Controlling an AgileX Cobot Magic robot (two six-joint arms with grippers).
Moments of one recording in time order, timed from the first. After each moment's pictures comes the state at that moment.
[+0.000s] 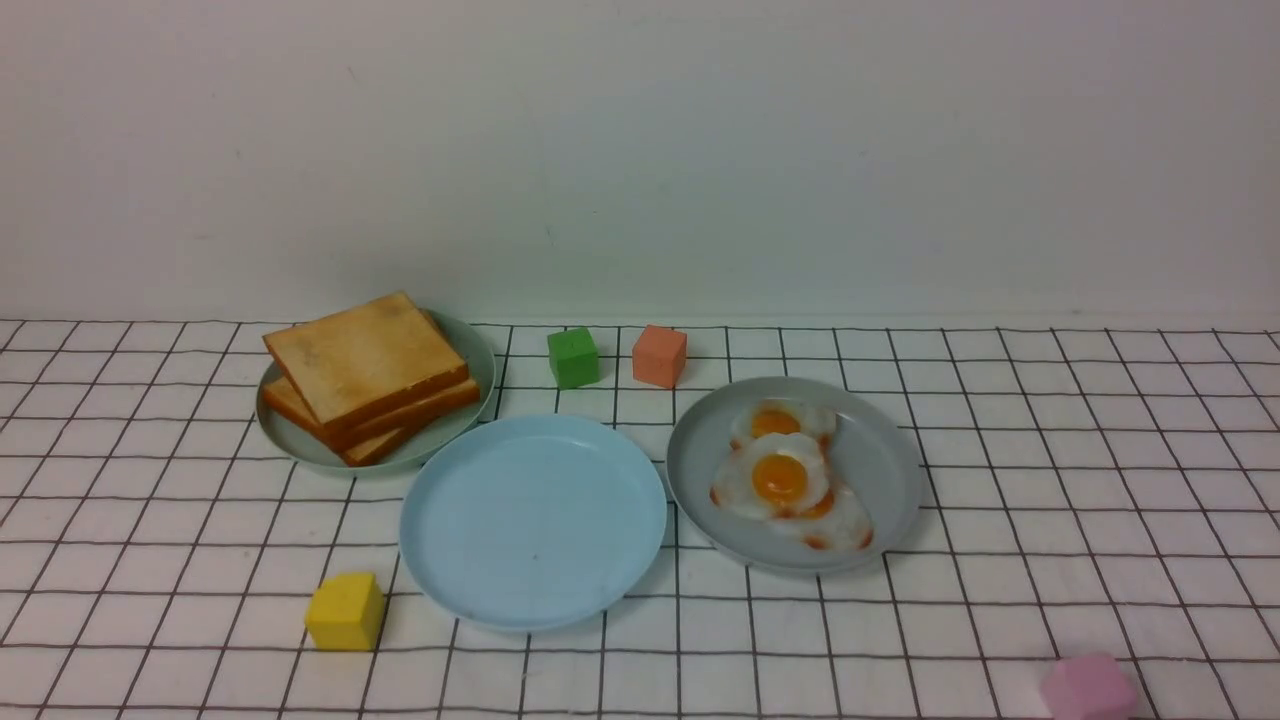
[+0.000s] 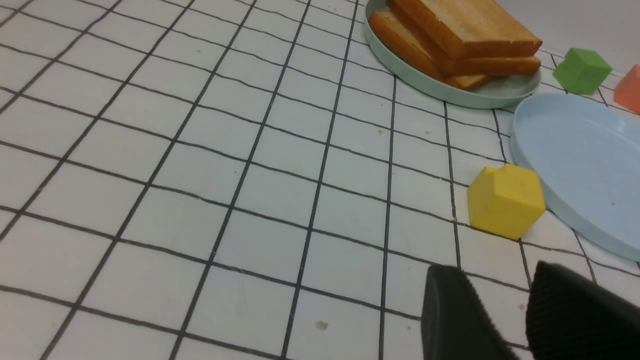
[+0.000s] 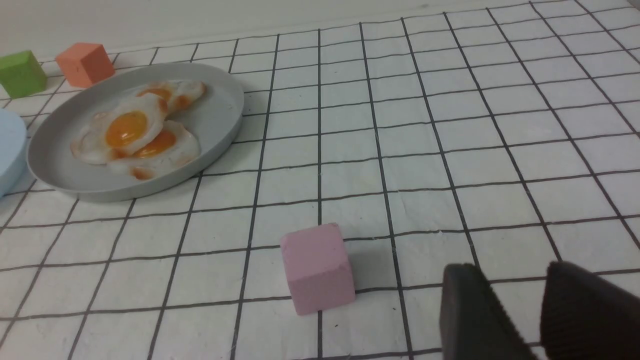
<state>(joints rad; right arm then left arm) -0.01 -0.01 0.02 0.05 0.39 0.05 0.04 -0.01 0.03 -0.06 0.39 -0.24</state>
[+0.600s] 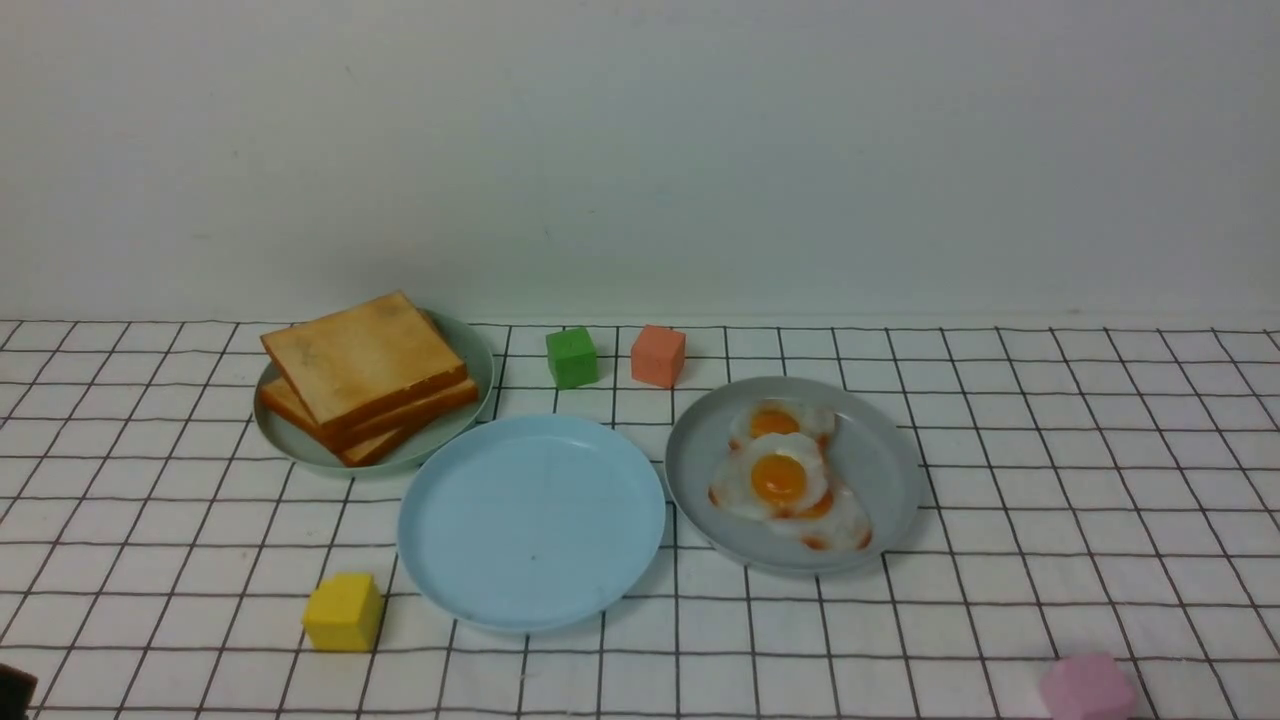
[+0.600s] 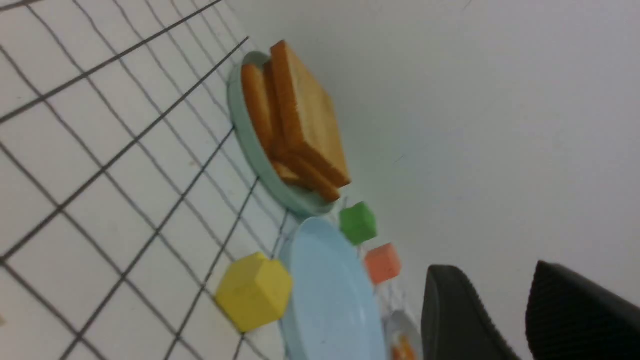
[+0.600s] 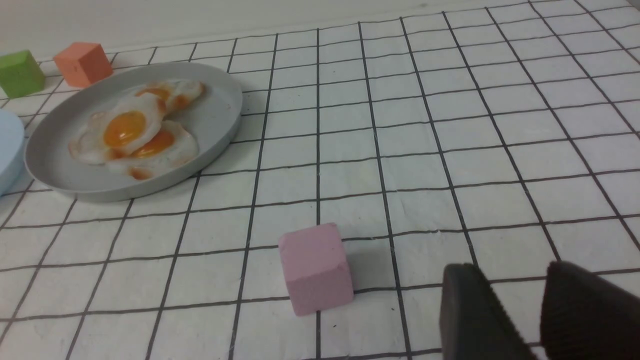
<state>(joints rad) -0.01 -0.01 0.02 0.05 0.39 0.05 0.04 -0.01 0.03 -0.58 0.13 -0.52</state>
